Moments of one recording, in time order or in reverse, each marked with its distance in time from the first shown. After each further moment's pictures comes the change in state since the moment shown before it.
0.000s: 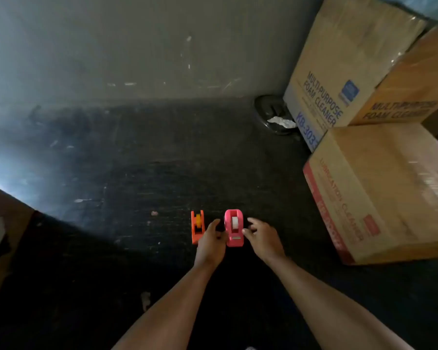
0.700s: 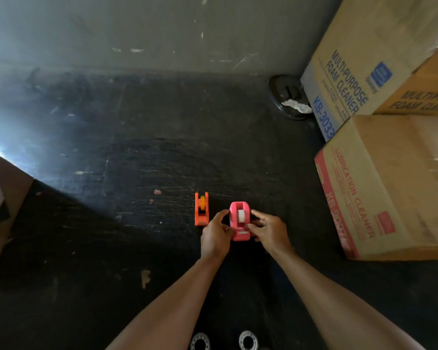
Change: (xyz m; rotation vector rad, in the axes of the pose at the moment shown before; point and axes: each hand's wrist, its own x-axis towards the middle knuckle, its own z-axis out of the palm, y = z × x) left_hand 0.003 -0.022 0.017 -0.013 0.106 0.020; right_hand 0.006 0.028 0.010 0.174 -0.048 -0.031
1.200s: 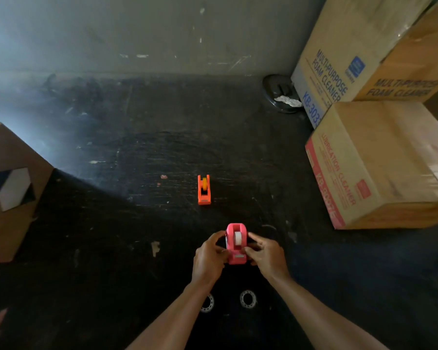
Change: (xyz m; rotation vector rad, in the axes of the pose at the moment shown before) left_hand -0.118 -0.059 -0.019 0.103 -0.086 0.007; right_hand -0.122 0.052 0.033 0.120 -0.003 0.005
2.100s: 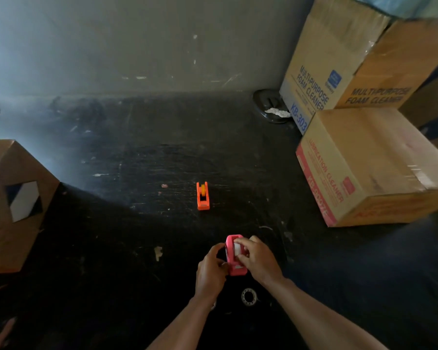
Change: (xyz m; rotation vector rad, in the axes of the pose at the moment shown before) left_hand -0.039 0.000 0.003 0.012 0.021 0.024; right_hand -0.023 -0.024 0.003 -0.400 -0.085 -0.220
